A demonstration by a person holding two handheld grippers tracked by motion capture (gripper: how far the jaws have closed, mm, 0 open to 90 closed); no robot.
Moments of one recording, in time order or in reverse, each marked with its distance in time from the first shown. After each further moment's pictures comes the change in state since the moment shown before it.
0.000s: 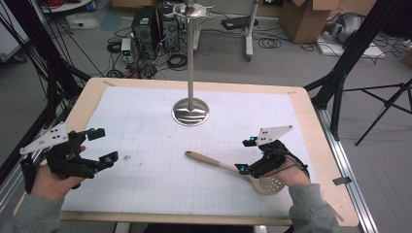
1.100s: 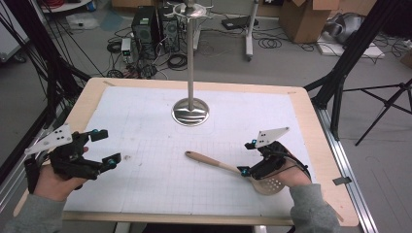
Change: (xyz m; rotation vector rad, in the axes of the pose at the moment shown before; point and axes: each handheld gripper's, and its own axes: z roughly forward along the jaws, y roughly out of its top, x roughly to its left) left arm -0.003 -0.002 0.003 0.014 -0.012 0.004; right arm -0.004 -0.009 0.005 0.094 -0.019 -0.007
